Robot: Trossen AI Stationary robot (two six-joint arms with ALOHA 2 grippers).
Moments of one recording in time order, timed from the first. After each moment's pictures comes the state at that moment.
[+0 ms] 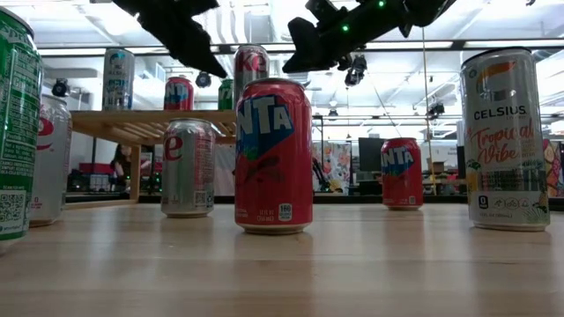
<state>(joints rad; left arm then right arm) 0.05 1.17 0.89 -0.25 -0.66 0.25 -0.15 1.55 1.06 0.27 0.42 -0.15</state>
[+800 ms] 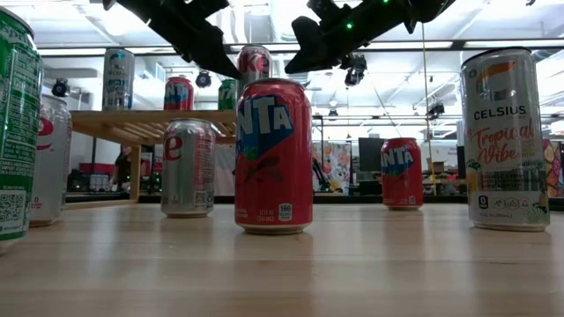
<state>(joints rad) 0.06 1.23 0.89 -0.14 -0.59 0.23 -0.14 1.53 1.06 0.21 0.42 -0.16</state>
